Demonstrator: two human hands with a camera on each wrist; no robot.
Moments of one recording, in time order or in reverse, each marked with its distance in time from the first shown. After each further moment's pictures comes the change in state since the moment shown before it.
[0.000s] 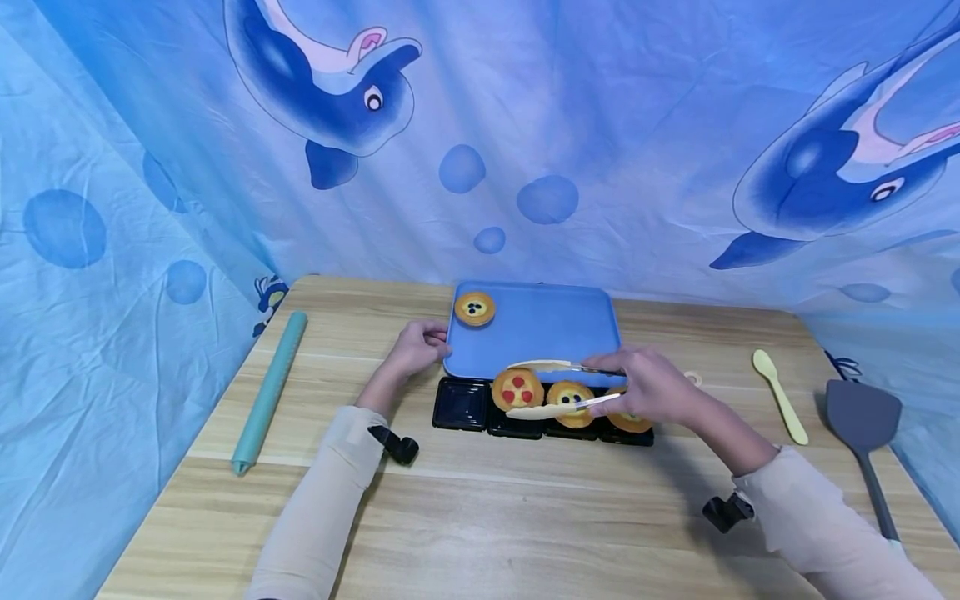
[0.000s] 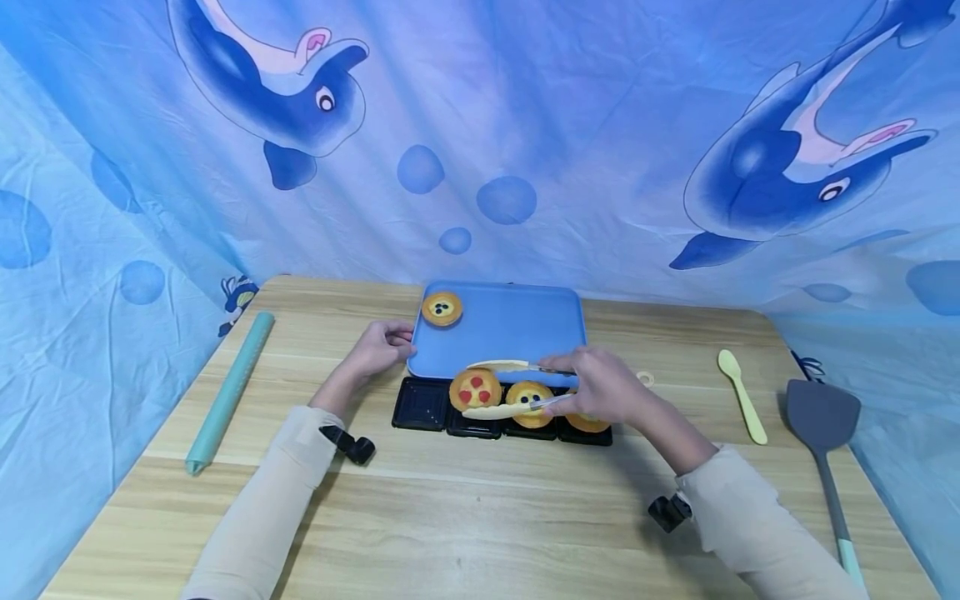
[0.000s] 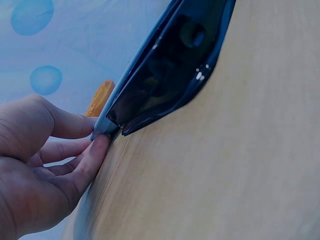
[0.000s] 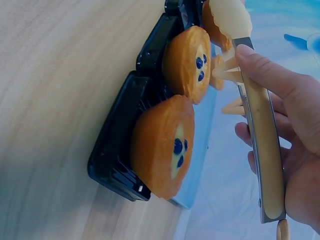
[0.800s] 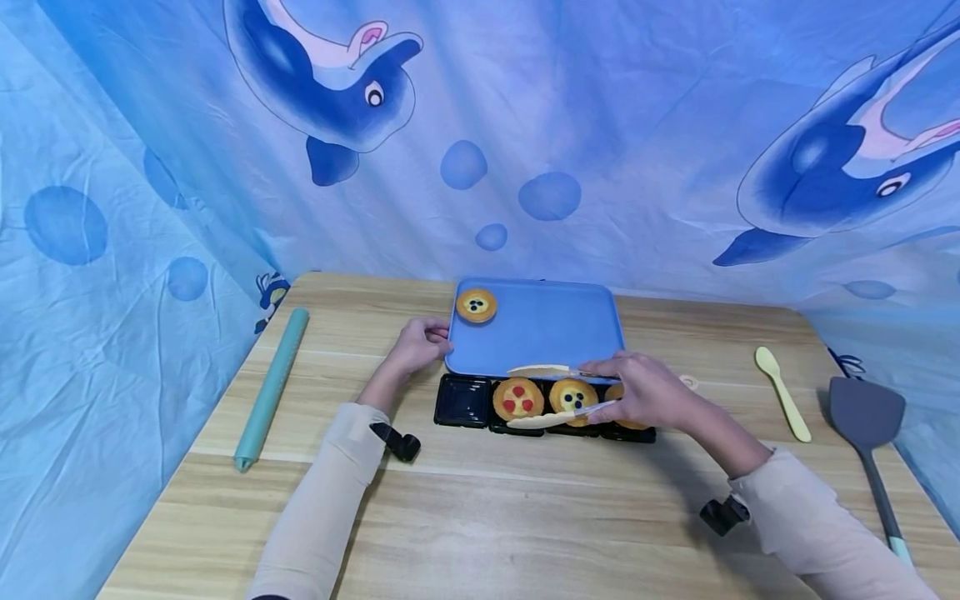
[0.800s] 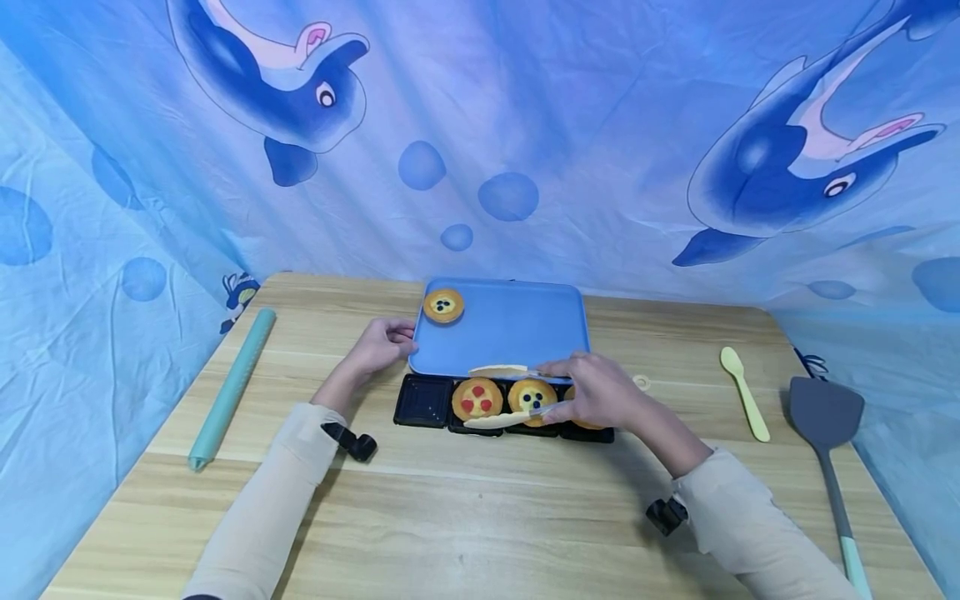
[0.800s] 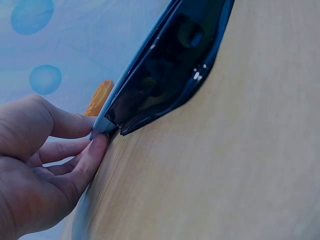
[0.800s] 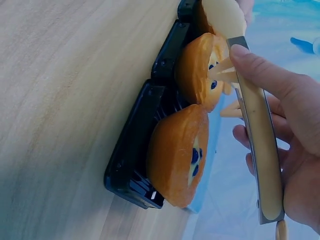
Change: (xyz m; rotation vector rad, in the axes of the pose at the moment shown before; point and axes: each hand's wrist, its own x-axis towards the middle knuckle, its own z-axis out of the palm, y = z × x) left_hand 0.003 -0.002 0.001 -0.036 0.004 -0.010; right_hand -0.002 0.000 0.010 -0.038 -0.031 0.015
